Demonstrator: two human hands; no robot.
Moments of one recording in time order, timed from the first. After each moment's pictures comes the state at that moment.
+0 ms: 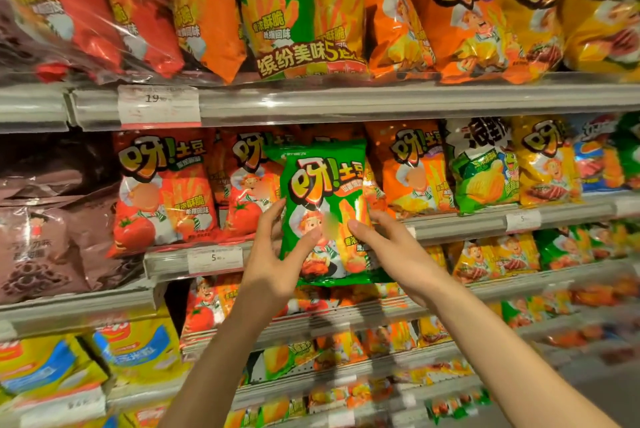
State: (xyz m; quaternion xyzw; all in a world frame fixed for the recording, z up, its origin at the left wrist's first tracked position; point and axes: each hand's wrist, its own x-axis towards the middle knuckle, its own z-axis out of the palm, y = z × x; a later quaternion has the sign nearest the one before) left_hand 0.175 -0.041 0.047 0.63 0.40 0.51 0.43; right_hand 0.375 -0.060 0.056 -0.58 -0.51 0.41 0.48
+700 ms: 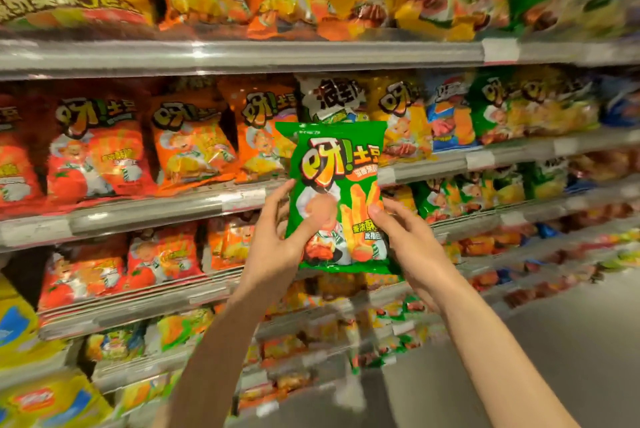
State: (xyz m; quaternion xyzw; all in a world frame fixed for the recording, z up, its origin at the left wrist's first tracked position) left_hand 0.411 -0.150 0.032 0.62 0.34 0.49 0.51; right_hand 0.604 -0.214 0.035 -0.56 -0.40 0.41 0.59
